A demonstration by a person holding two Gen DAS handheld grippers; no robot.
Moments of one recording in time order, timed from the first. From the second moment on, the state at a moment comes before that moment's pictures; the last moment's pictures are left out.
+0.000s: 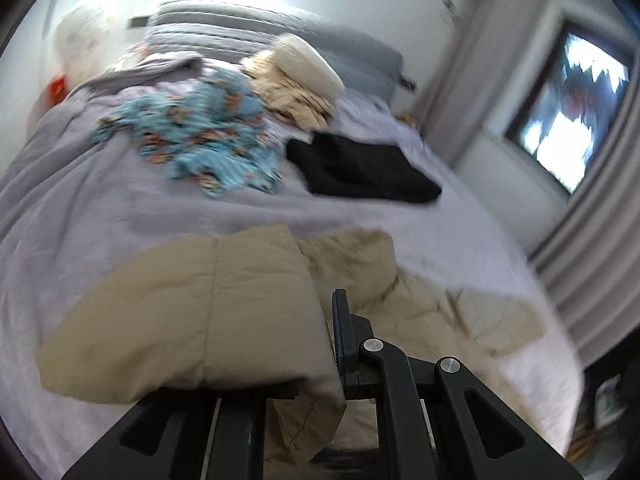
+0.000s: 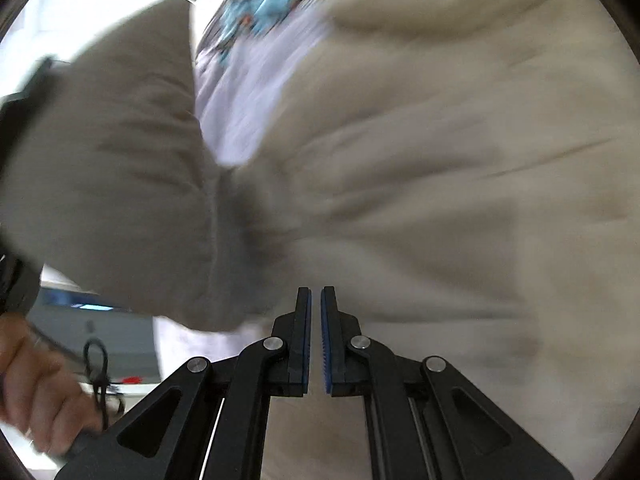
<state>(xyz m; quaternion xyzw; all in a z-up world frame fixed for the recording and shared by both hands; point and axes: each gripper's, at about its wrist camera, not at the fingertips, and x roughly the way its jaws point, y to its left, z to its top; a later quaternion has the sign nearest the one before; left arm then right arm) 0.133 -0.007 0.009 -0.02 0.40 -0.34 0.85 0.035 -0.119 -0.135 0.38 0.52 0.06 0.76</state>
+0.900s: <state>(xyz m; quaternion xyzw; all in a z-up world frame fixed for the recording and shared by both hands) 0.041 0.022 -0.061 0.10 0.41 -0.13 0.90 -0.038 -0.213 -0.088 0.22 0.53 0.00 0.82</state>
